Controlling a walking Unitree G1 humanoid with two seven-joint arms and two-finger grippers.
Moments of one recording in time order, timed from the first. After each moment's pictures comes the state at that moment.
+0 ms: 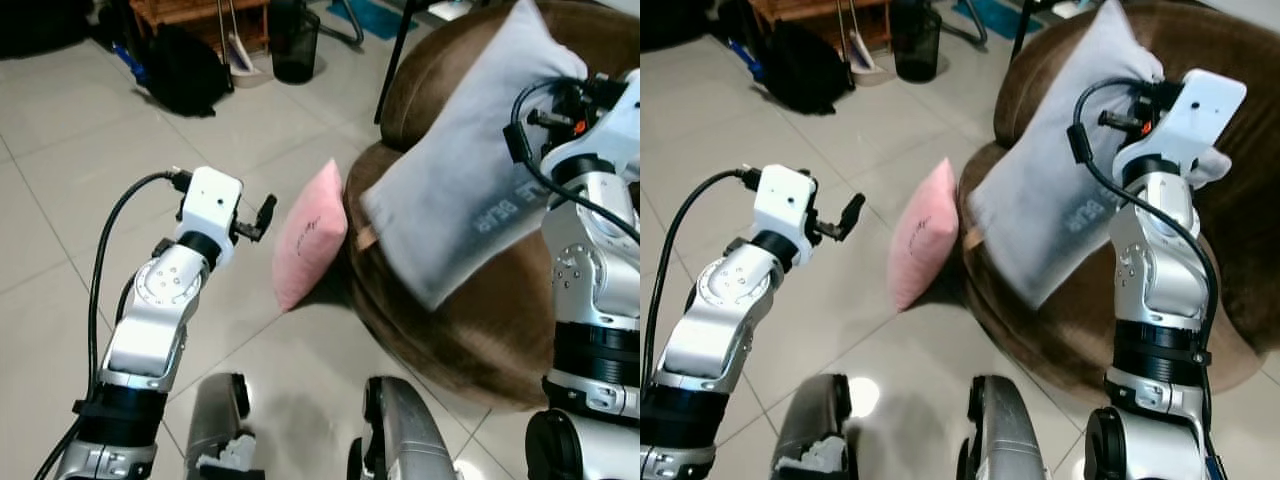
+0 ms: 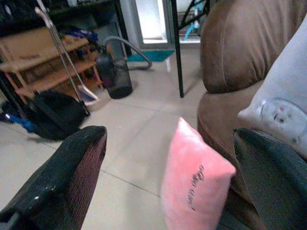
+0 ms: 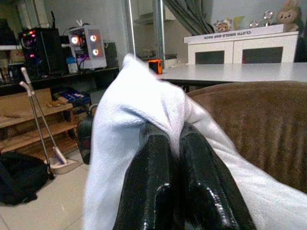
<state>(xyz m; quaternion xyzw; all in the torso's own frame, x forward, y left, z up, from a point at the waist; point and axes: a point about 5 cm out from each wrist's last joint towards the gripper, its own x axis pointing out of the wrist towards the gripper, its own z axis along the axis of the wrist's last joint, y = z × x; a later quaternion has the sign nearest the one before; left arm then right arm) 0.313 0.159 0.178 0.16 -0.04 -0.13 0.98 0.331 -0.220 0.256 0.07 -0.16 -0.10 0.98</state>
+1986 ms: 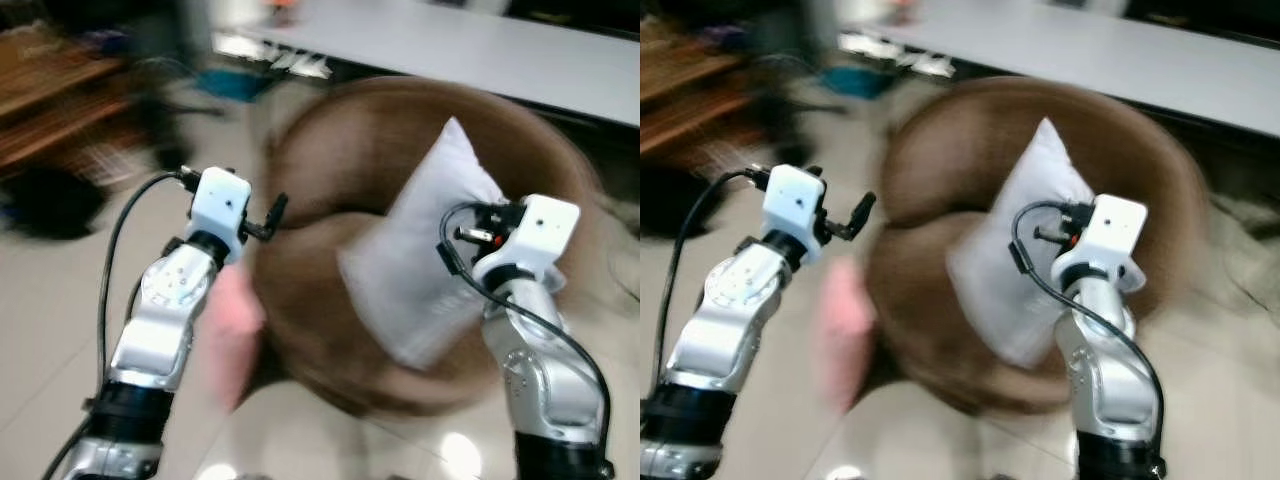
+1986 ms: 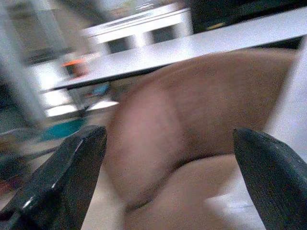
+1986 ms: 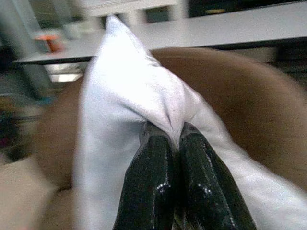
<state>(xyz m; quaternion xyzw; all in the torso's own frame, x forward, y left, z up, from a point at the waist) 0.314 0.136 0.172 0.13 -0.05 -0.18 0.97 0.281 -0.180 0.158 0.08 0.01 -0.09 0.99</state>
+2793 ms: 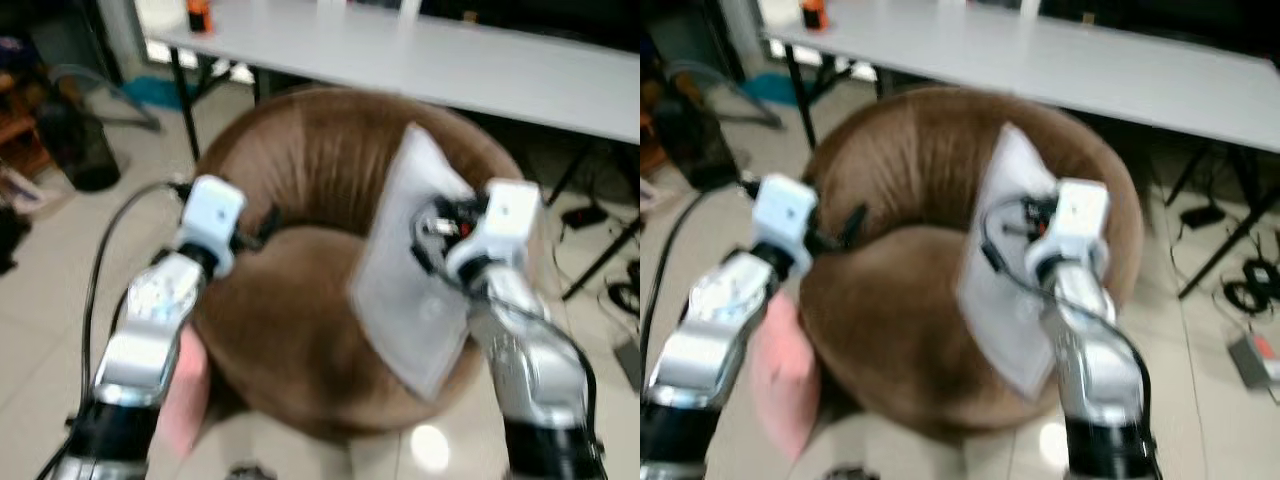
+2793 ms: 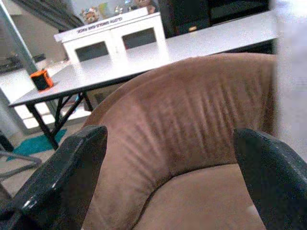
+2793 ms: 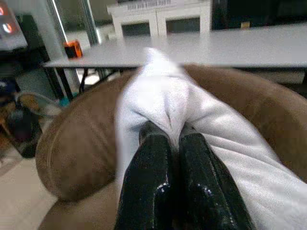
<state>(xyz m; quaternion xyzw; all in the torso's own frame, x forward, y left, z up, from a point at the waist) 0.303 0.156 0.168 0.16 -0.04 -0.17 0.97 0.297 -0.143 0.176 0.09 -0.01 0.05 1.00</state>
